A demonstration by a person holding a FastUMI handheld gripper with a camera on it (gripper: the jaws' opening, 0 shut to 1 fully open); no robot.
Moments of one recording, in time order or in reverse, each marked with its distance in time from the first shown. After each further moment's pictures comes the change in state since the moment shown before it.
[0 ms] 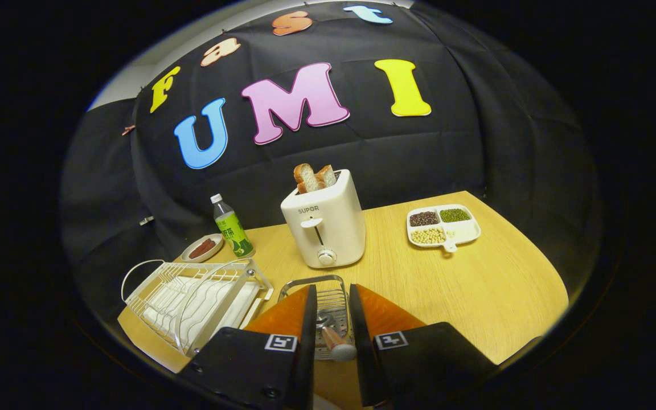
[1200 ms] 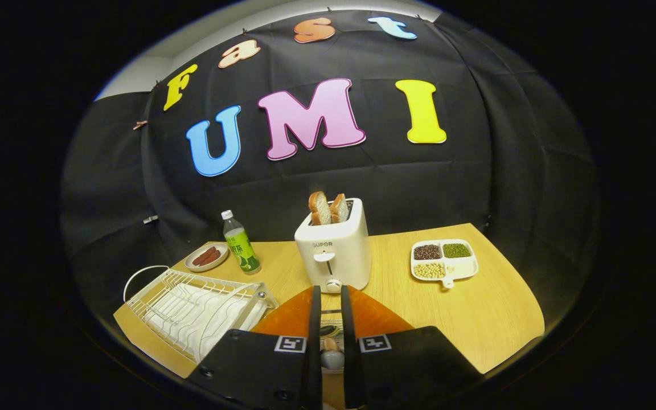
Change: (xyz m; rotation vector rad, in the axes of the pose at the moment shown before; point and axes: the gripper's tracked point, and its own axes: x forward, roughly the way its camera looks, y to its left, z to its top) arm -0.020 0.022 0.064 -0.107 -0.058 0.018
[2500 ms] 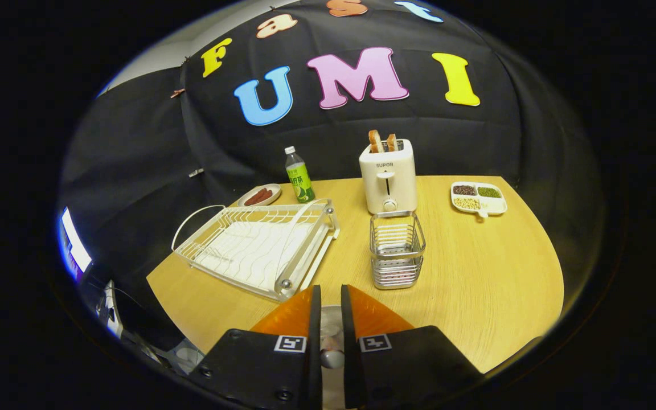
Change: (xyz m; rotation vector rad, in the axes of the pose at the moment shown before) arm -0.107 0.086 -0.115 -0.038 0.266 0.203
